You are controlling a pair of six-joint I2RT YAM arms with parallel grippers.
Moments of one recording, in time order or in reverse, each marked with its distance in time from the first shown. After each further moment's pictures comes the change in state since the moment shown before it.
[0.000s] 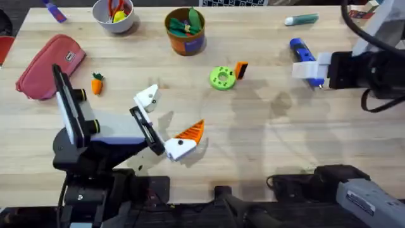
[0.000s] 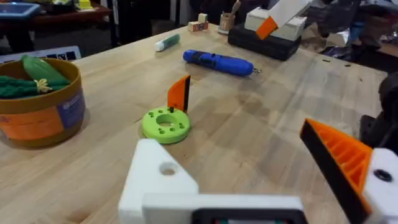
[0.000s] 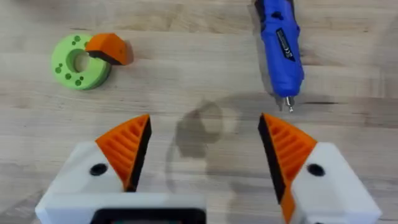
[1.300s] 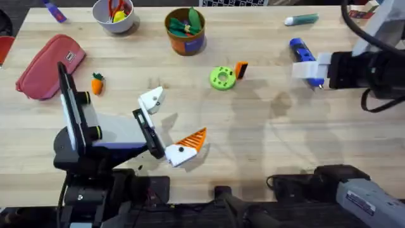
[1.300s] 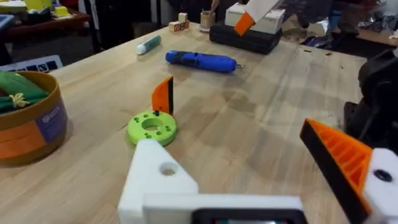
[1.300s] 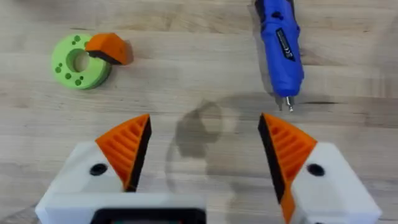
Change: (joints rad) left arm 0.000 0.000 0.000 -0.012 0.083 0.062; right arm 0.000 0.000 0.000 0.000 0.000 0.000
